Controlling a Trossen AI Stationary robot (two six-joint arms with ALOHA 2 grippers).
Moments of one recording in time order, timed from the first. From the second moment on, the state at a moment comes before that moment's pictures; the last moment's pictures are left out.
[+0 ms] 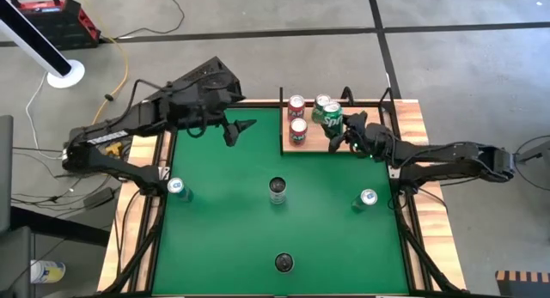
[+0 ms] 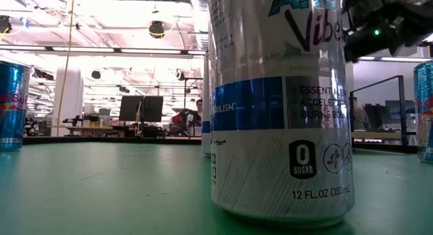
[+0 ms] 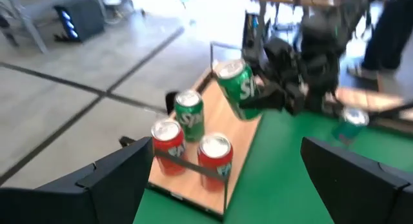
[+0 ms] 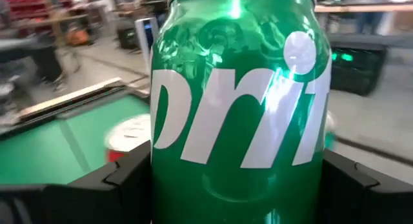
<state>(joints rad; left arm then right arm) 0.24 1.19 1.38 -0.42 -0.20 -0.05 -0.35 0.97 0.36 0.50 0.44 0.17</state>
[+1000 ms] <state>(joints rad) 0.25 1.14 1.31 -0.28 -0.24 -0.18 -0.35 1.54 0.24 1.14 0.50 0.18</state>
